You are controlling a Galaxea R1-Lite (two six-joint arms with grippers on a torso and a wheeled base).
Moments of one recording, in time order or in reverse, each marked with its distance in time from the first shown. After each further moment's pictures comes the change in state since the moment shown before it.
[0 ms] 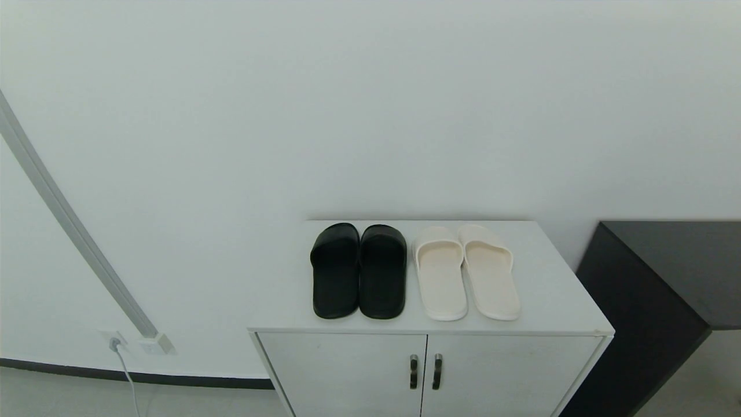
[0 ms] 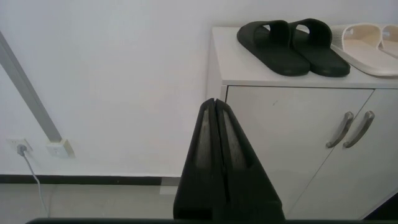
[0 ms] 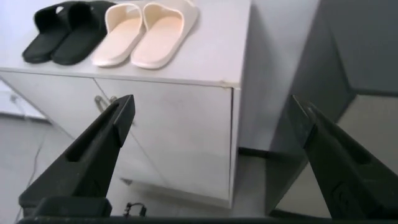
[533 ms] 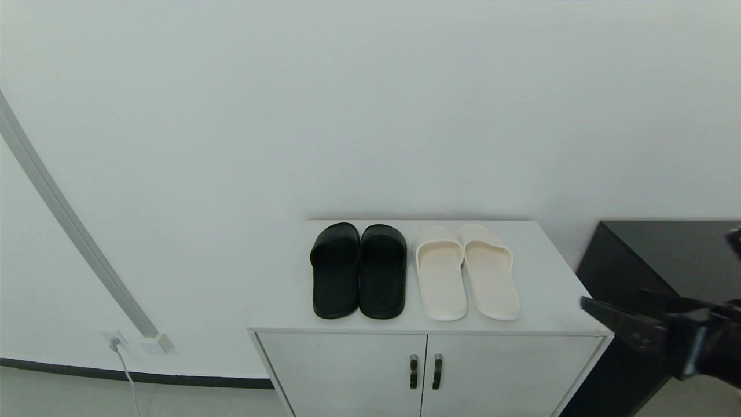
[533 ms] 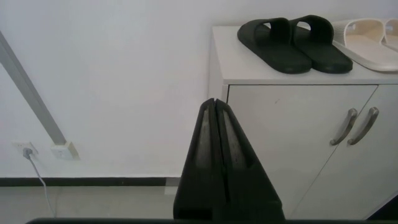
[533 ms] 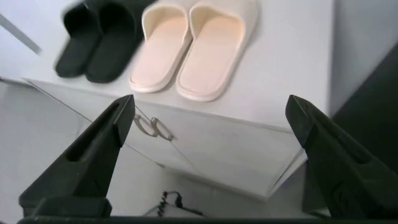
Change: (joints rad) left arm 0.000 0.000 0.000 0.000 -0.002 0.027; right arm 0.570 0.633 -0.216 -0.355 -0.435 0.194
